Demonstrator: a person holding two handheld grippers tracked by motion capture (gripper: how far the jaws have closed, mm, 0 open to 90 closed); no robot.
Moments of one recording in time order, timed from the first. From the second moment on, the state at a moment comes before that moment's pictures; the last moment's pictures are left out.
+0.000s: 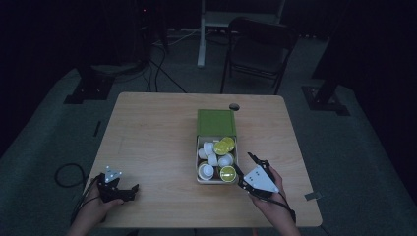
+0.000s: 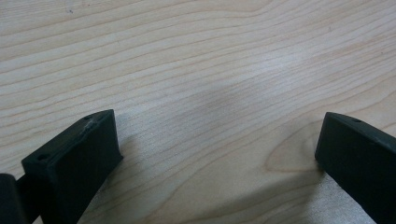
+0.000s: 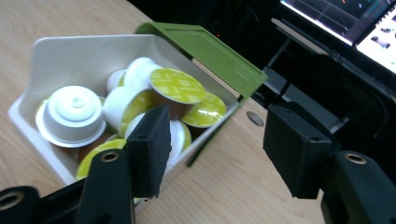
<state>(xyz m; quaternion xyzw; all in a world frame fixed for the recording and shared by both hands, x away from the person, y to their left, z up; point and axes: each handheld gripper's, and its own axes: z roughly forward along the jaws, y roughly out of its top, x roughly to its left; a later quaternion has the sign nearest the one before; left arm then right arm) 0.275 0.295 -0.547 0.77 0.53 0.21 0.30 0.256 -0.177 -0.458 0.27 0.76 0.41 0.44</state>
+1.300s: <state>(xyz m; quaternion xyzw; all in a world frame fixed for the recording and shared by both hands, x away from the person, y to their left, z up) 0.275 0.295 -0.547 0.77 0.53 0.21 0.30 0.286 -0.269 -0.512 0.50 0.70 0.36 0.36</state>
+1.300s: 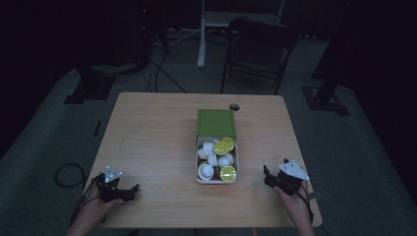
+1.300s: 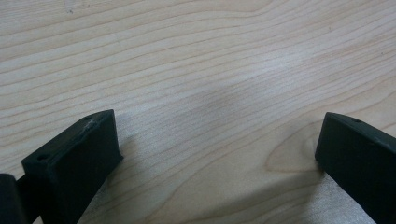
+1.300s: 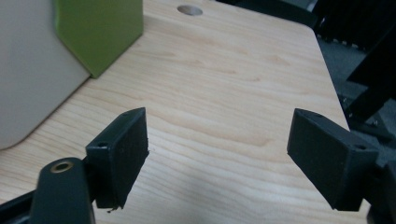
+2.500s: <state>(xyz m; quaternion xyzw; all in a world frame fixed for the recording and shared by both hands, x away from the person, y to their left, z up) 0.274 0.295 -0.547 0.77 0.53 0.21 0.30 0.294 -0.291 -0.551 0.56 0.73 0.32 0.23</state>
